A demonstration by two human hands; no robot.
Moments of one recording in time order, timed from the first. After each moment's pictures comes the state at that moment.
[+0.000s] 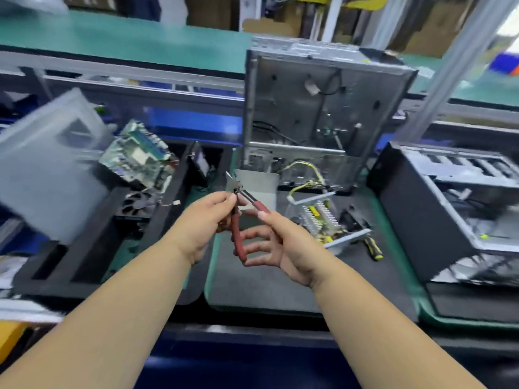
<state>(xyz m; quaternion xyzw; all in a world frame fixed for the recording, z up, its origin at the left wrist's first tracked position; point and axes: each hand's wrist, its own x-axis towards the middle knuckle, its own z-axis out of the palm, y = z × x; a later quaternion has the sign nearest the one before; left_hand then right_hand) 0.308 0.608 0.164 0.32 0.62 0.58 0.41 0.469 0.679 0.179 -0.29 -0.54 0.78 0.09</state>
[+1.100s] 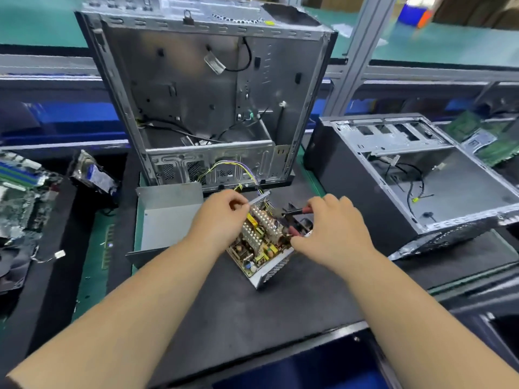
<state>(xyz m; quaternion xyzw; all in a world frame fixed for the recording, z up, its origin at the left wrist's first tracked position) 0.405 0.807 0.126 0.48 0.73 0.37 0.30 0.611 0.830 0.173 -0.58 -0.81 0.02 0.00</state>
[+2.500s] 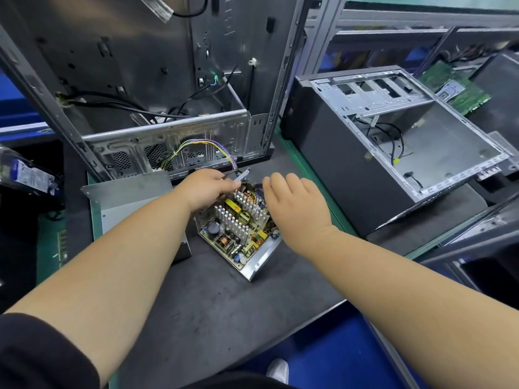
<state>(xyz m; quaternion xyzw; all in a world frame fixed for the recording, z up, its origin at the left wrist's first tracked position) 0.366 0.909 0.066 0.58 0.65 0.23 0.44 0.570 0.846 0.132 -0.45 -0.84 -0.25 -0.14</state>
